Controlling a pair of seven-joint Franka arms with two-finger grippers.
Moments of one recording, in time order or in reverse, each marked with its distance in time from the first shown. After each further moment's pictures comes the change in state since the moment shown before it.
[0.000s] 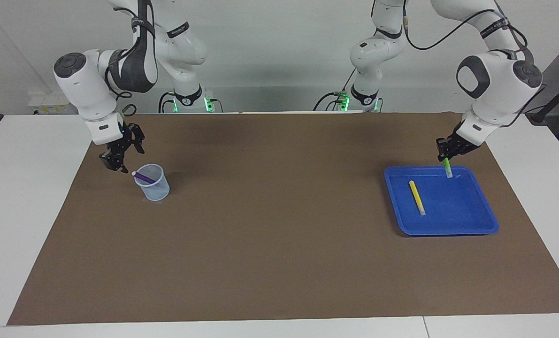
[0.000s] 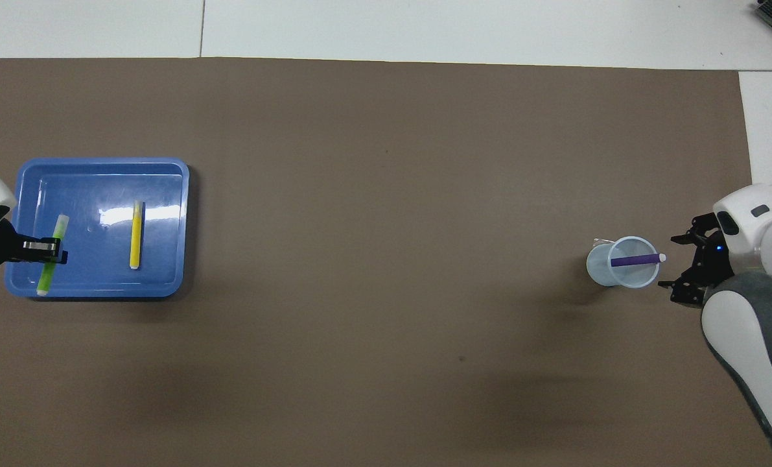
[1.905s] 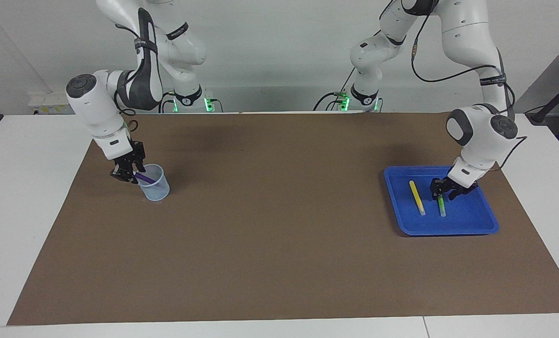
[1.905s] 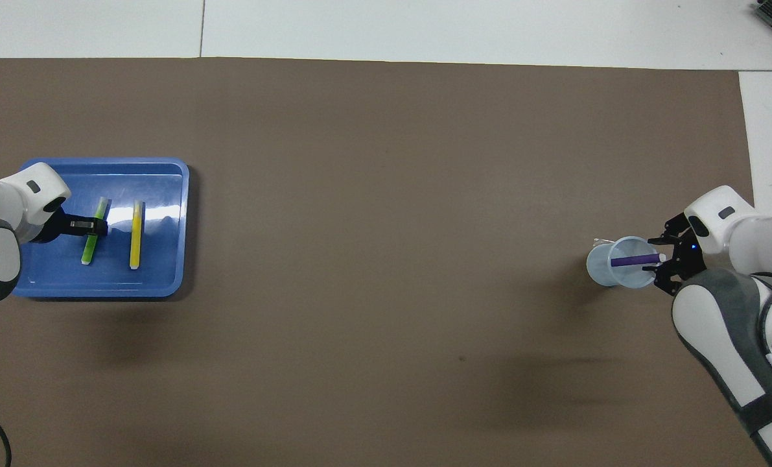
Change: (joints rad) left arm 0.007 0.275 -0.001 0.000 0.120 0.368 -0.004; right arm -0.002 0.074 0.008 -0.036 -0.004 0.146 -0.097
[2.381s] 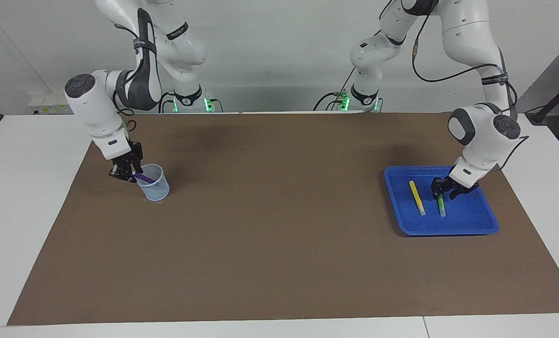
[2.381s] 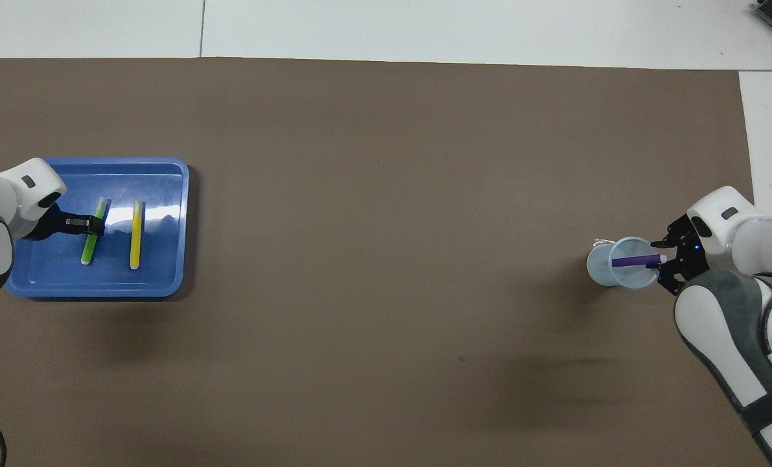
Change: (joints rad) left arm 0.000 -0.001 -0.004 0.058 0.000 -0.104 -0.001; right arm -0.004 0.000 -0.003 0.000 -0.014 0.000 0.000
